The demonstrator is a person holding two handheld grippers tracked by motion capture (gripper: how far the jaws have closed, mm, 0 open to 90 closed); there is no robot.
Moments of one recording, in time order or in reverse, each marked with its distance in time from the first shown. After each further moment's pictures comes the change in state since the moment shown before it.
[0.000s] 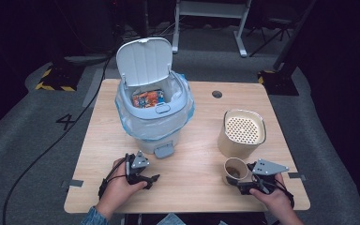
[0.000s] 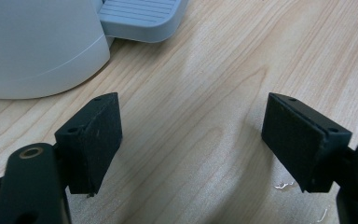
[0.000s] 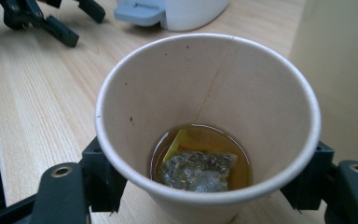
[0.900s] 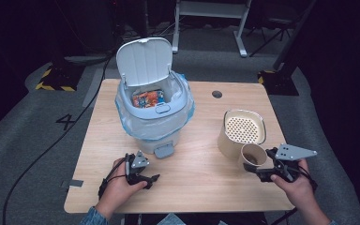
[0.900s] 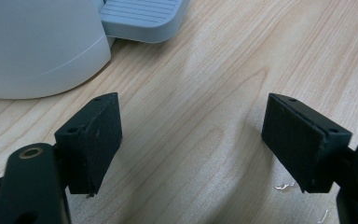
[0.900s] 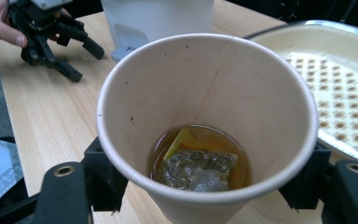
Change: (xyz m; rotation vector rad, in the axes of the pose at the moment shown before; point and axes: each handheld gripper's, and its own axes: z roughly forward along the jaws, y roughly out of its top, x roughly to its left) left arm 0.000 0.000 0.000 -0.001 0.001 -0.002; right arm -0.027 0.054 -0.055 -0.020 -0.003 -0.032
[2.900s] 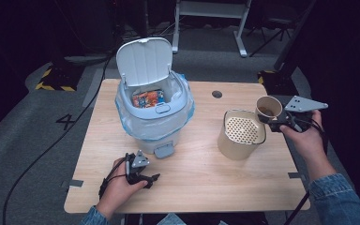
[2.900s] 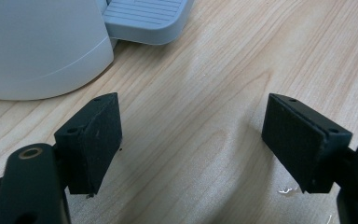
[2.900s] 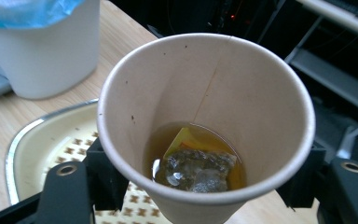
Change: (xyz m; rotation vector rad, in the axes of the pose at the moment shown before) left arm 0.001 0.001 0.001 0.001 0.007 -0.004; right arm -0.104 0.080 -0.003 0.019 -0.265 -0.178
